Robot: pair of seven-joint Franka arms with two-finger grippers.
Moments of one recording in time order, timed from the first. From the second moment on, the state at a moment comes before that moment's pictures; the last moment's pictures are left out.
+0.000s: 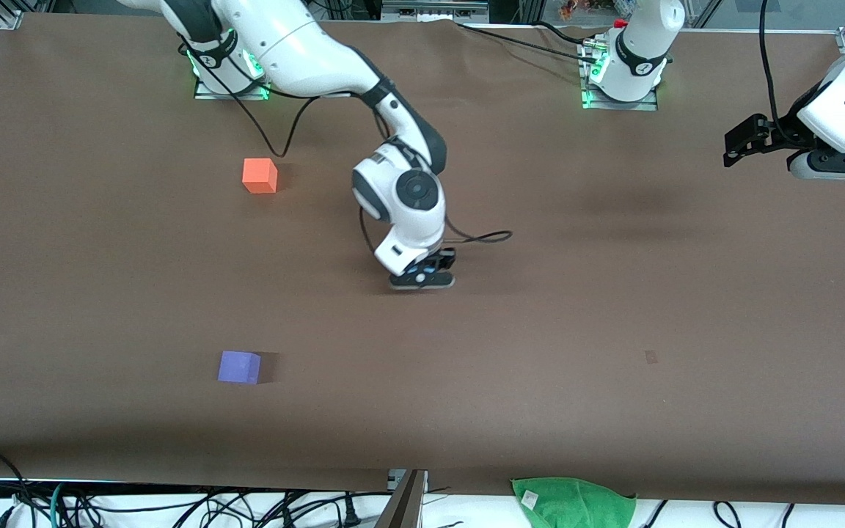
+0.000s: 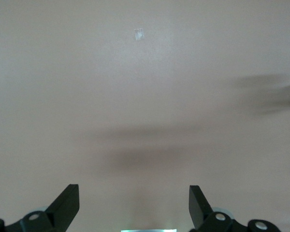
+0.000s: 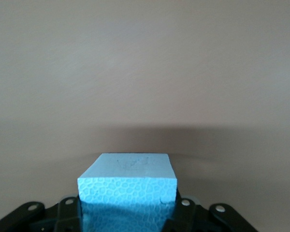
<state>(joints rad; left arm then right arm) 0.05 -0.10 -0.10 -1.74 -0.01 1.56 0.00 0.76 0.90 -0.06 -1.27 -0.02 2.19 0.68</state>
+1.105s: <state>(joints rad) 0.05 -0.09 -0.10 -1.74 -0.01 1.56 0.00 0.53 0.50 -0.25 -2.04 -0.02 2.50 0.27</state>
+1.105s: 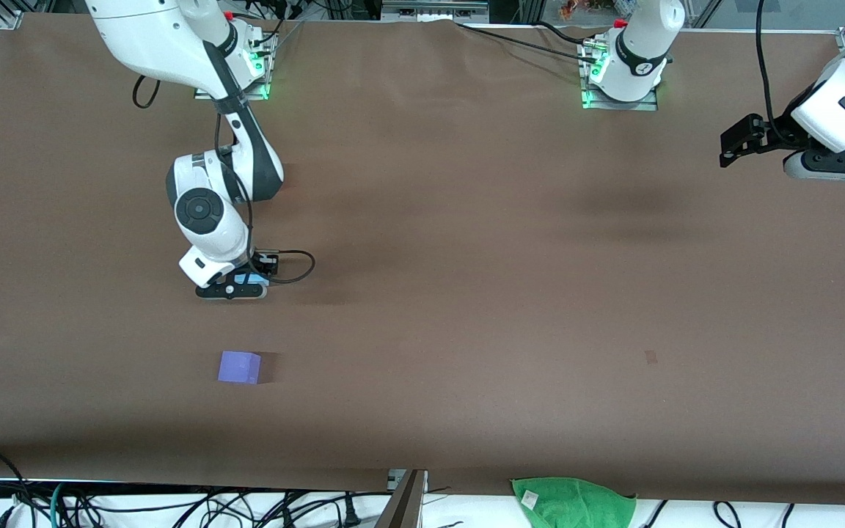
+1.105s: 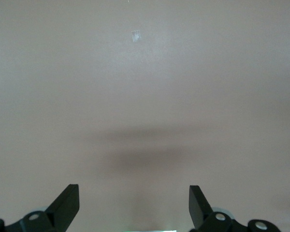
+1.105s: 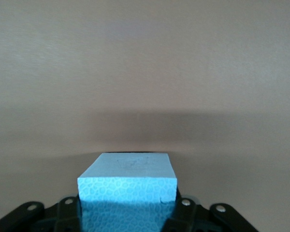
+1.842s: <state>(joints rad) 0.05 -0.09 -0.10 -1.74 -0.01 1.56 0.00 0.52 0.34 -0.25 -1.87 -0.01 2.17 0.27</state>
